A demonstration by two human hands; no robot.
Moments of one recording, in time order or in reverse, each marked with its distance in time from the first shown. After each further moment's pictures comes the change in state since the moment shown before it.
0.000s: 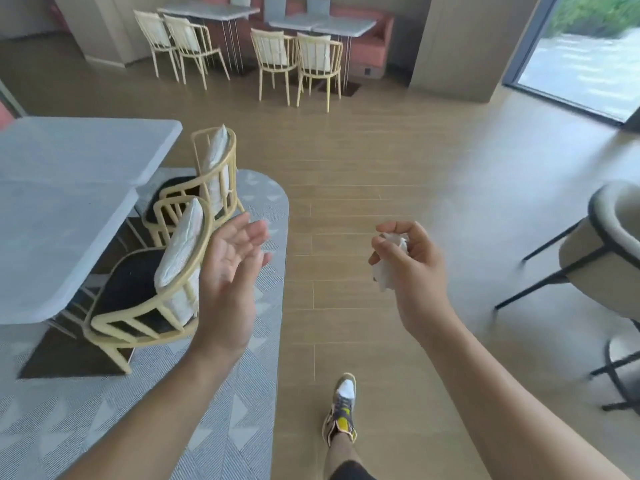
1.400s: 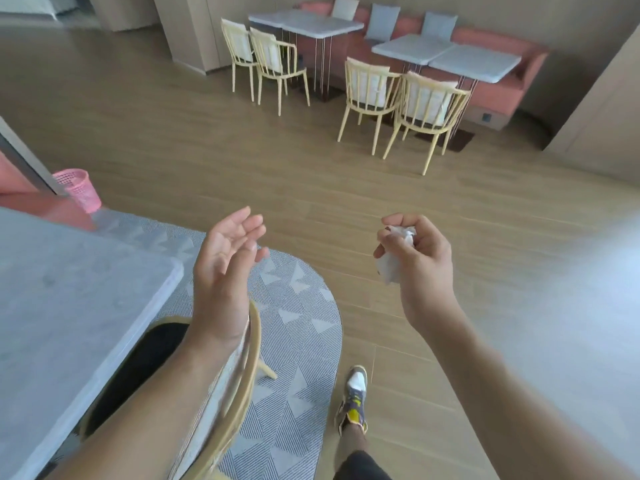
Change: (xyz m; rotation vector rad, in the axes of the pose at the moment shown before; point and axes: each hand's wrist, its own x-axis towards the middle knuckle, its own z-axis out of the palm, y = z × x) left_hand 1.062 -0.397 -0.098 0.108 0.294 0.034; right_hand 1.086 0.153 0.477 0.045 -0.256 0.010
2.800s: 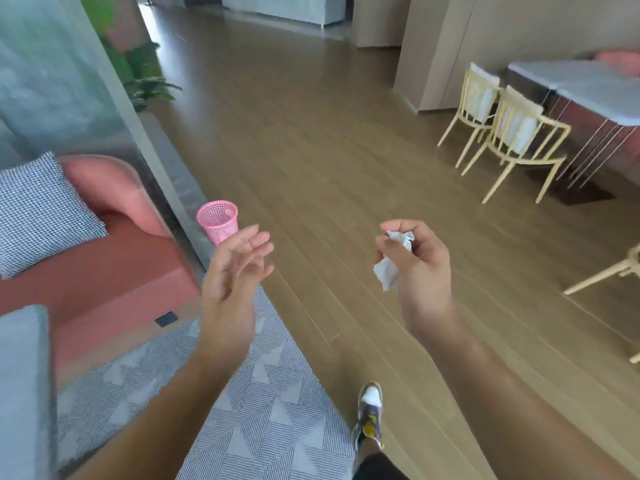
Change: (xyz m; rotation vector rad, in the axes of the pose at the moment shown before) left_hand 0.893 -0.262 -0.267 0.253 0.618 0.099; right_hand 0.870 0.199 0.706 0.113 -0.683 0.137
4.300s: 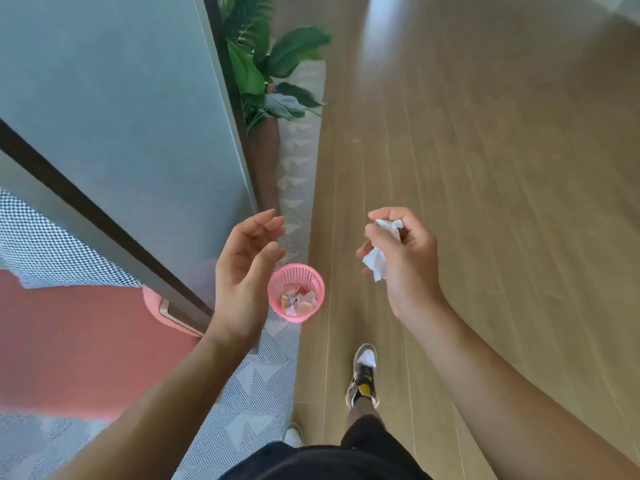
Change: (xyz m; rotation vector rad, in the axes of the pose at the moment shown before) left_hand 0.888 -0.319 -0.234 0.135 0.641 -0.031; right_hand 0.877 0.241 0.642 -0.073 -0.640 0.236
